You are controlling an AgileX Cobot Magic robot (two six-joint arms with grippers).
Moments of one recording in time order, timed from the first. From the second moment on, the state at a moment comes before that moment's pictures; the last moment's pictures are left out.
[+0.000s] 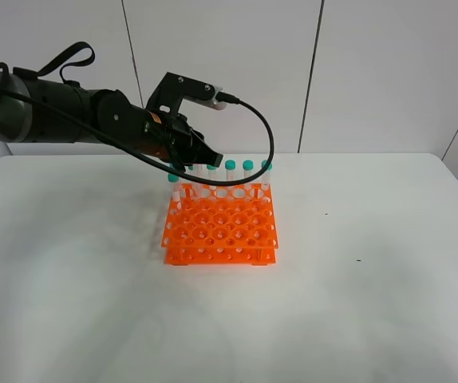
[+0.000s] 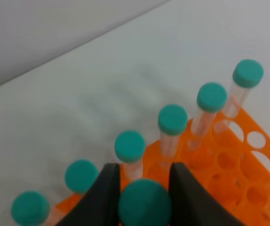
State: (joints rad) left arm -0.51 1.86 -1.25 -0.16 0.02 0.29; right arm 0.06 0.00 -0.49 0.08 1.03 -0.03
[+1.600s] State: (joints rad) left arm -0.49 1.86 -1.17 -0.11 -0.12 0.23; right arm 0.06 0.00 -0.49 0.08 1.03 -0.03
